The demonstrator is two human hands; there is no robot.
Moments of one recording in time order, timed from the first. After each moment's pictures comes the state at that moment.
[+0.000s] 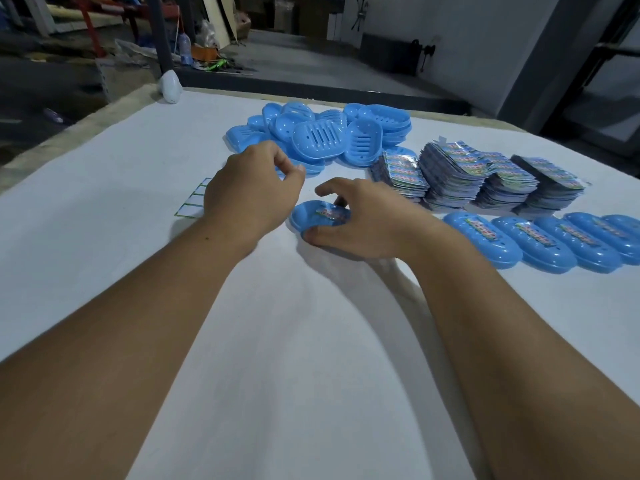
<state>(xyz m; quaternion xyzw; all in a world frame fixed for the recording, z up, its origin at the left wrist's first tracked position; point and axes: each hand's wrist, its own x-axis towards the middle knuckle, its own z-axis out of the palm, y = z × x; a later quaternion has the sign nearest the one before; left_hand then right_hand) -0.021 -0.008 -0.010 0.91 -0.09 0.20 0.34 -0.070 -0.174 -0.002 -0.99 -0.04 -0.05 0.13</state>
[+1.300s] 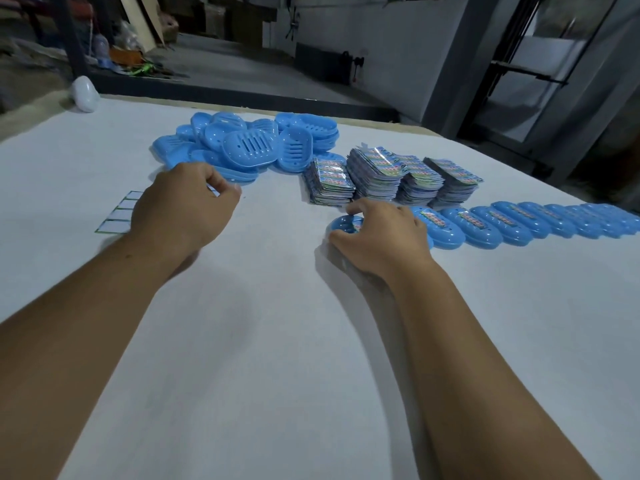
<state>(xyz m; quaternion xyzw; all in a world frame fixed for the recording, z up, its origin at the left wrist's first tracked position) -0.022 -0.006 -0.015 0.92 -0.10 0.17 0.34 -0.133 -0.222 -0.009 -0.96 0.22 -0.15 0.14</state>
